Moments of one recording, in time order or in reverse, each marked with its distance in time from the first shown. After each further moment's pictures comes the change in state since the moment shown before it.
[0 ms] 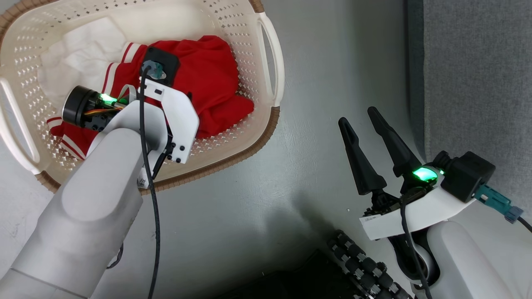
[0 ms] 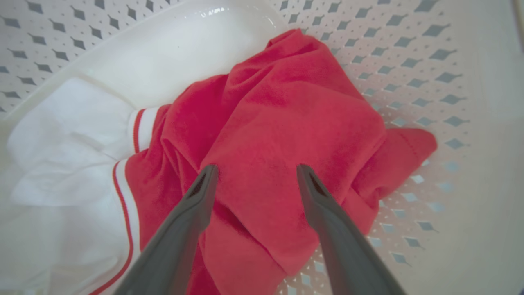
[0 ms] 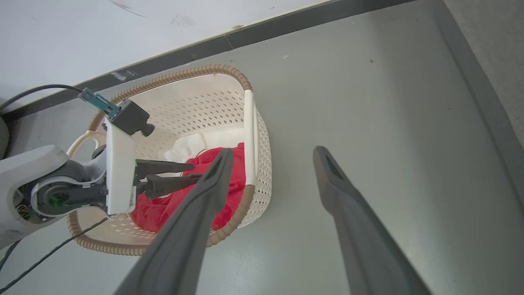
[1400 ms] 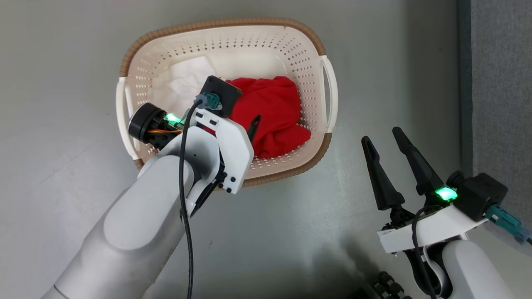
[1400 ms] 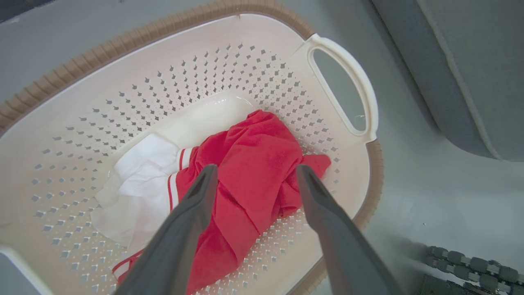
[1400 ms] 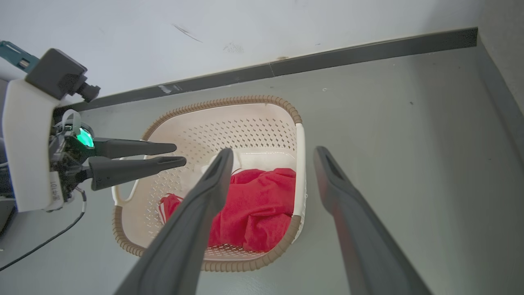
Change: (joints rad) left arm 0.098 -0.084 -0.036 -0.160 -0.065 -0.071 -0.053; right arm 0.100 -0.001 -0.099 0.000 -0.126 0.000 0.002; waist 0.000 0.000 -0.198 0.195
